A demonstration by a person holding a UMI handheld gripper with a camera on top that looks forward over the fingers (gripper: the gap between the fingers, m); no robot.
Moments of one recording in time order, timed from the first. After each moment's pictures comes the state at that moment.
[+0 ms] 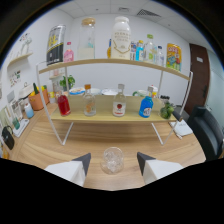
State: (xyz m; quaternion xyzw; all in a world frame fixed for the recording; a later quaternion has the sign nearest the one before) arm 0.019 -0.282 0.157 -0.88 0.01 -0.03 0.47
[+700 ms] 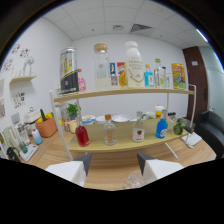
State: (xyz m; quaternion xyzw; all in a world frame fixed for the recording) arm -0.045 -0.240 0.210 -0.80 0.03 0.02 0.59
